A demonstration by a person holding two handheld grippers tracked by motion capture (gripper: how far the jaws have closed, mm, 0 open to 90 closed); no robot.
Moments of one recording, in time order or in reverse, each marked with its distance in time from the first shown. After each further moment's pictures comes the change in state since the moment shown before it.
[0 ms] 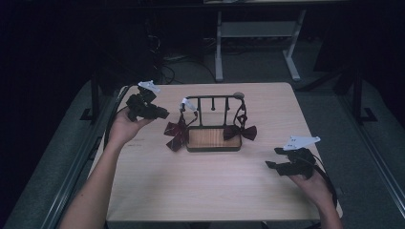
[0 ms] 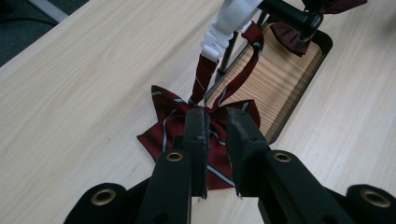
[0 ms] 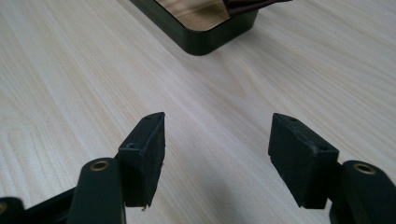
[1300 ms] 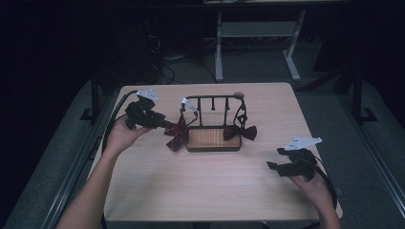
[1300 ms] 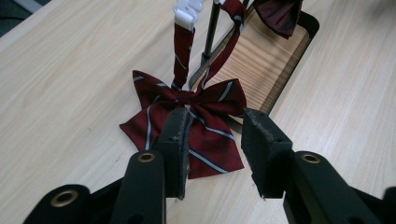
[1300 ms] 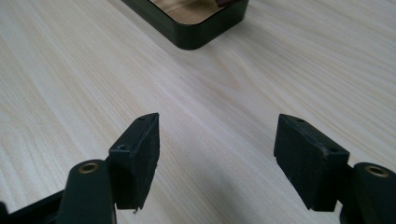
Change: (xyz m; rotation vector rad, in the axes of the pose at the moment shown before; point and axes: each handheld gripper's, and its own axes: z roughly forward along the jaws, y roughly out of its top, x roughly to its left) left arm -0.008 -0.019 0.005 -0.002 -0.038 0.025; right arm 0.000 -0.004 -0.002 0.007 -0.029 0.049
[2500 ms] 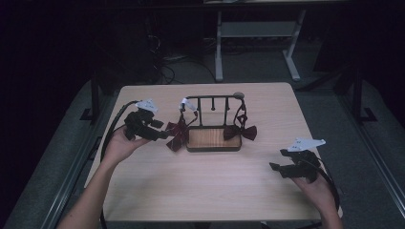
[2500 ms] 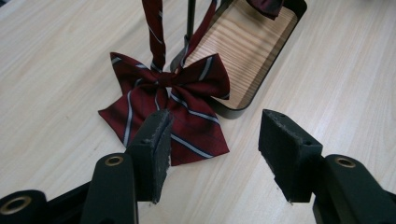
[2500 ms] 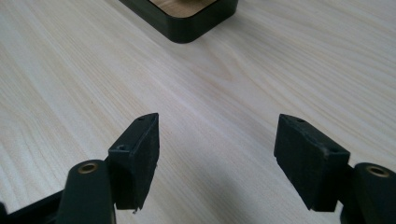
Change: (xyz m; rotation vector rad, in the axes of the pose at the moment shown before) left arm -0.015 -0.026 0.006 0.001 -0.020 0.018; right arm 0.000 -0.006 -0.006 0.005 -0.019 0.017
